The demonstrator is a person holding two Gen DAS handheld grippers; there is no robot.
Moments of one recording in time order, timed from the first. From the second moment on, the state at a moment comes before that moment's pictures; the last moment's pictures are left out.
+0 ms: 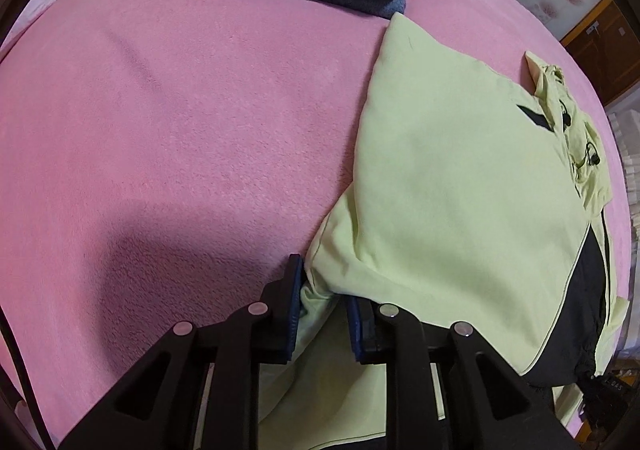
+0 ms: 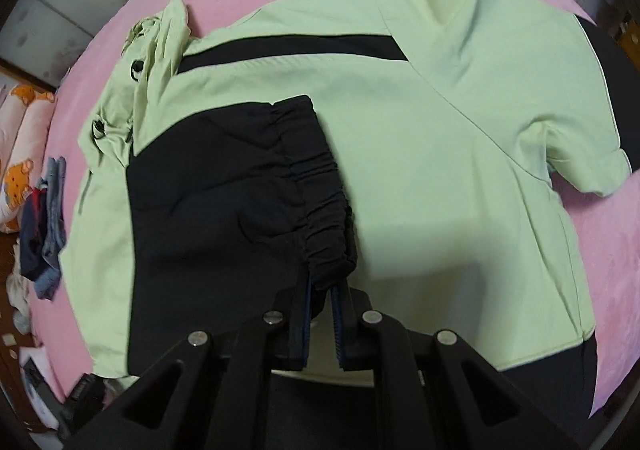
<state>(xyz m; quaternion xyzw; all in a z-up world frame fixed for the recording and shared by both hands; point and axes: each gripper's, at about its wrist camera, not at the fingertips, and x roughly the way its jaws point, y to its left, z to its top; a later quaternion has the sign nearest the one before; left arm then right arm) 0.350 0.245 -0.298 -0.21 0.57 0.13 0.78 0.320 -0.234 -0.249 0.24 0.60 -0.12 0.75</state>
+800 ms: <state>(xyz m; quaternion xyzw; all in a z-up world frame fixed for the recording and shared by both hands) 0.330 0.192 -0.224 -0.06 0.56 0.08 0.82 0.329 -0.228 -0.228 0.16 0.57 -0.14 0.80</state>
